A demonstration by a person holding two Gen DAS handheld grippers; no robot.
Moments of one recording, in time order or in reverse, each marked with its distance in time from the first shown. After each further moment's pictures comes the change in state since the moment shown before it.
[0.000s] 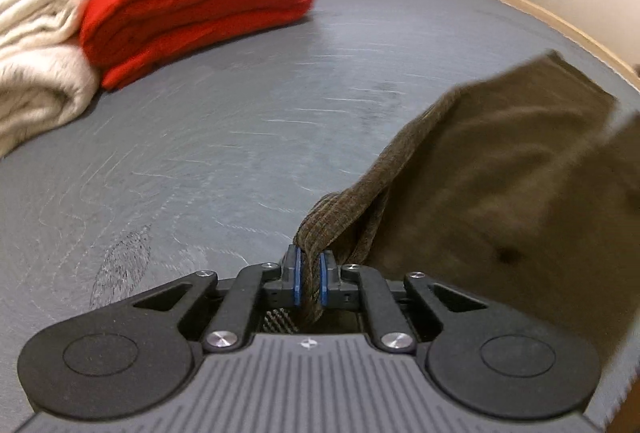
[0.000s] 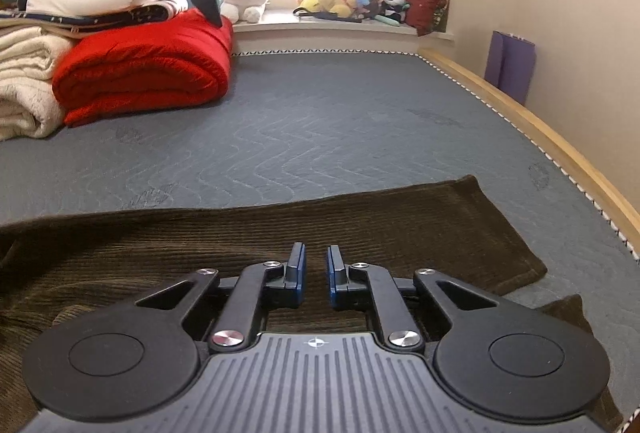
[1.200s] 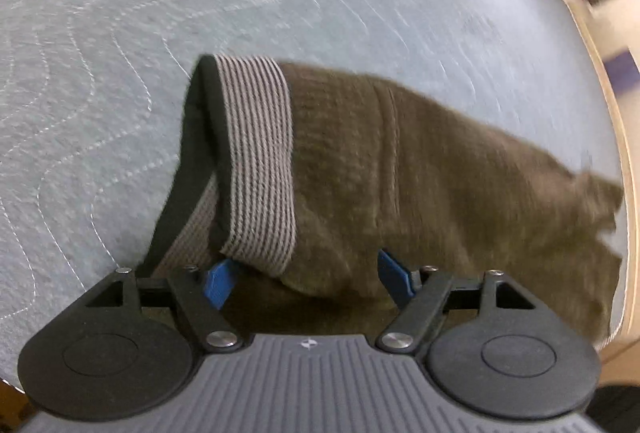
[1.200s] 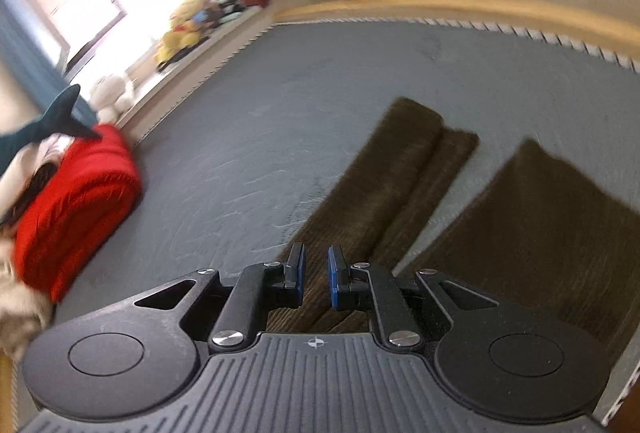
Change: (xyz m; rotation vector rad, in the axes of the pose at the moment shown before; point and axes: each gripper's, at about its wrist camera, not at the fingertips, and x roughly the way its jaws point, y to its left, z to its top) left arm -0.002 0.022 -0.121 -0.773 0.381 -0.077; right arm 0.017 -0.143 -0.041 0.706 0.034 -0.033
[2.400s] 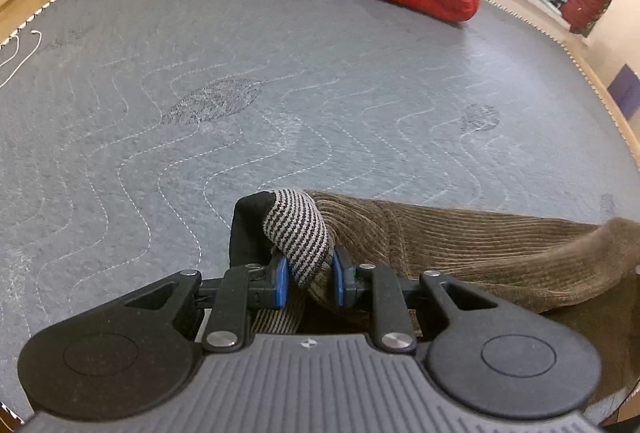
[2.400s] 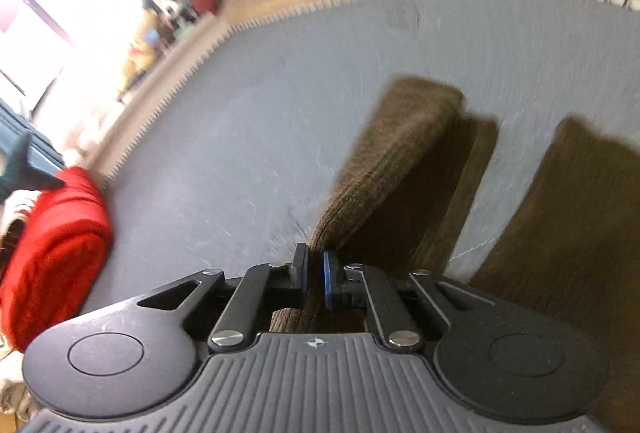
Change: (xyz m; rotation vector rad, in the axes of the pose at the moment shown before) left arm -0.055 -0.021 -0.007 0.133 -0.346 0.133; right arm 0.081 -0.022 0.018 0.122 -0.037 -0.008
